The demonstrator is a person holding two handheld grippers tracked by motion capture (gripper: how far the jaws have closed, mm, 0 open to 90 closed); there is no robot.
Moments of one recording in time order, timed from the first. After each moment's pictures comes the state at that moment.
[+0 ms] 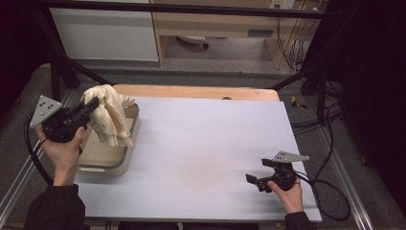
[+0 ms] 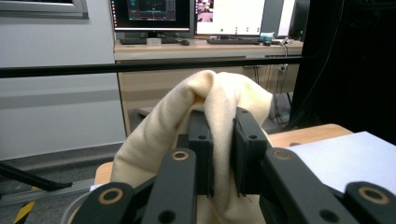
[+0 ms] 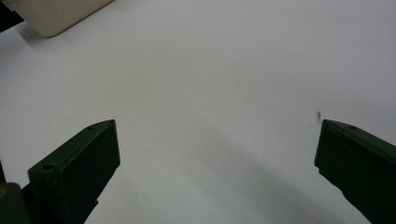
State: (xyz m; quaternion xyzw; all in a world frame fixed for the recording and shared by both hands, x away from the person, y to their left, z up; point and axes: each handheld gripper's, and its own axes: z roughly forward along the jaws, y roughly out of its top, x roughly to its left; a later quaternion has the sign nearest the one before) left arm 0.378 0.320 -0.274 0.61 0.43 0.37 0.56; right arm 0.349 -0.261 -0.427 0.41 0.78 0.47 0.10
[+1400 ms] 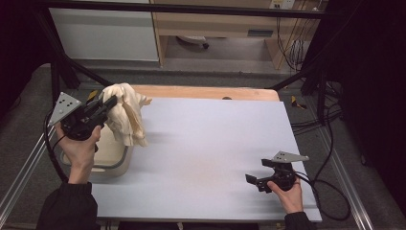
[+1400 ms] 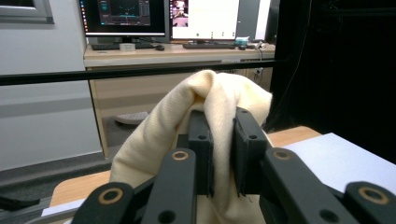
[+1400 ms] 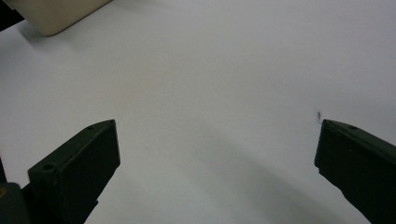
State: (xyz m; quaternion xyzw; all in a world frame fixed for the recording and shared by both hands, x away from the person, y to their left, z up) left arm 0.382 0.281 -0.268 0.62 0.39 0.35 0.58; right arm 0.348 -0.261 -0.427 0.41 0.78 0.47 0.09
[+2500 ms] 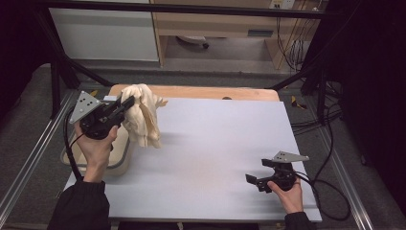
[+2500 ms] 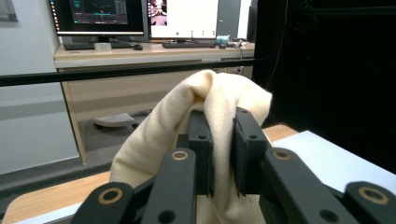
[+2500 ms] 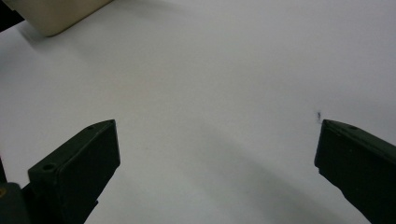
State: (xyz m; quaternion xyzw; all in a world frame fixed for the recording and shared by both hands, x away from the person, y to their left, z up) left arm 0.387 0.245 -0.269 0.64 0.37 0.33 0.59; right arm 0.348 -0.261 -0.427 0.41 0.78 0.47 0.09
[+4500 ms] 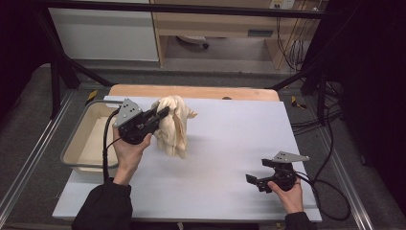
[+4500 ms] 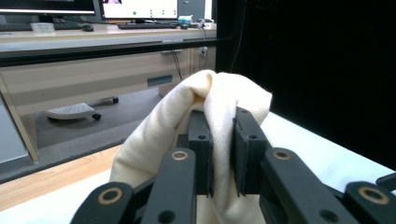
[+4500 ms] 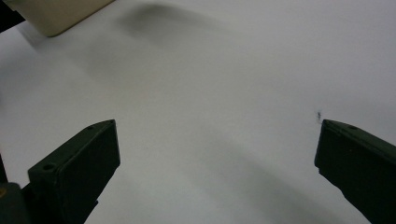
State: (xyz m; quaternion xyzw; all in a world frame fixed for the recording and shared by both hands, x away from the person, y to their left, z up) left arm 0.396 0.172 -0.295 0.68 0.34 0.27 0.59; right arm 0.348 -0.262 -0.427 0.41 0.78 0.47 0.10
